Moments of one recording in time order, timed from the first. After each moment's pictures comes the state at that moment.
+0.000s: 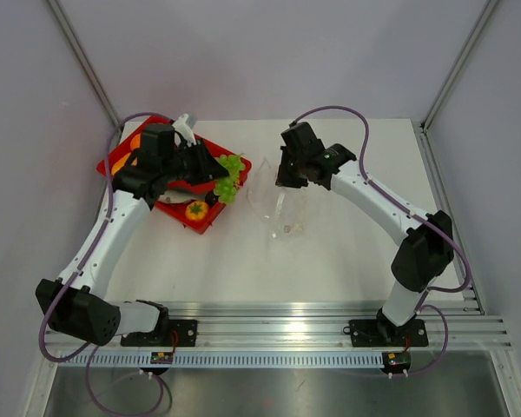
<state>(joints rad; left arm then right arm) -0.25 1.30 1.35 -0.62 0.39 -0.50 0.65 1.74 1.64 -0.73 0.08 0.69</state>
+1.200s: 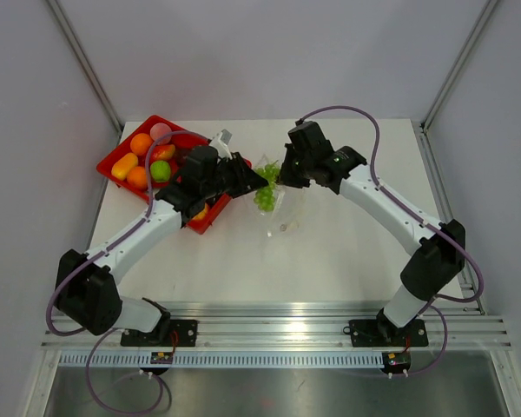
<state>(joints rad) -0.52 1.37 1.09 -0.11 0.31 -0.85 0.65 1.66 1.61 -0.71 0.04 0.75</state>
